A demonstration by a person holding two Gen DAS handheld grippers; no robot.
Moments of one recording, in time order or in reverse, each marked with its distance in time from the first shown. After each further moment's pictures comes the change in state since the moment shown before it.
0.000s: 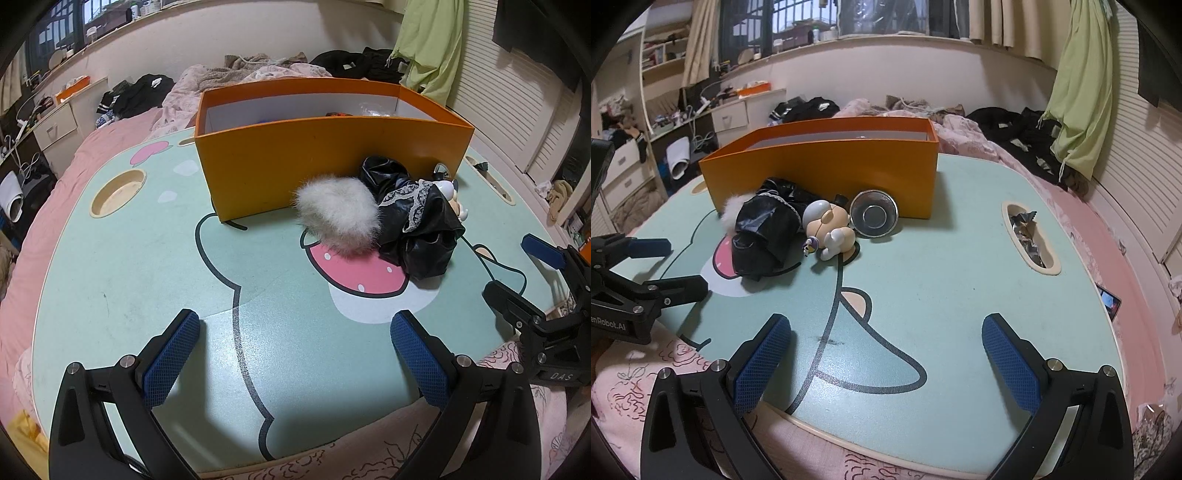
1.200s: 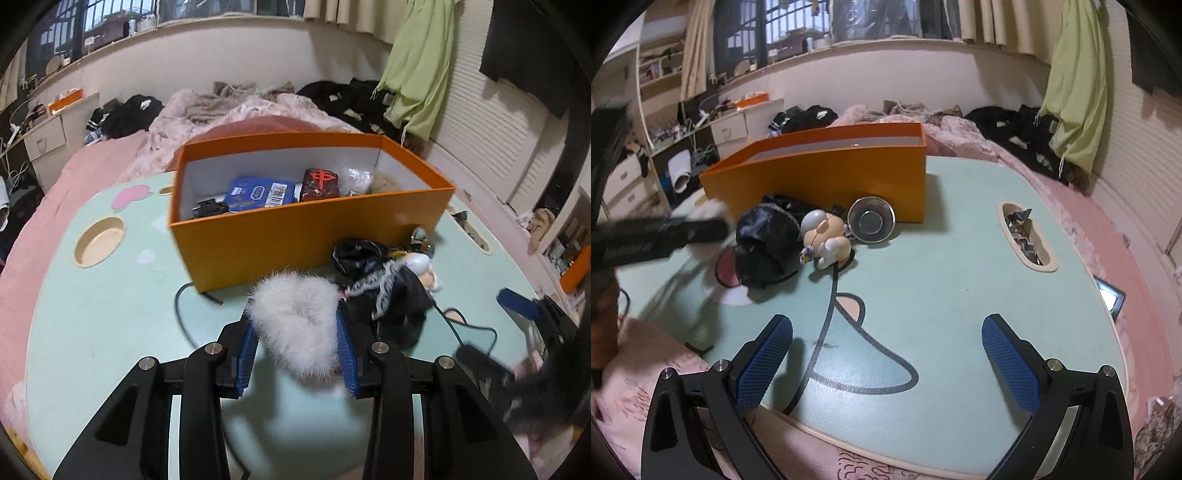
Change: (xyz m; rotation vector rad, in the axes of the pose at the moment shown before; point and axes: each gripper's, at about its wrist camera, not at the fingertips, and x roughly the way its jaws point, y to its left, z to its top) left arm -0.019 0.000 0.031 -0.022 -0.124 -0.084; right arm -0.004 -0.006 0.010 0.073 -0.022 0.024
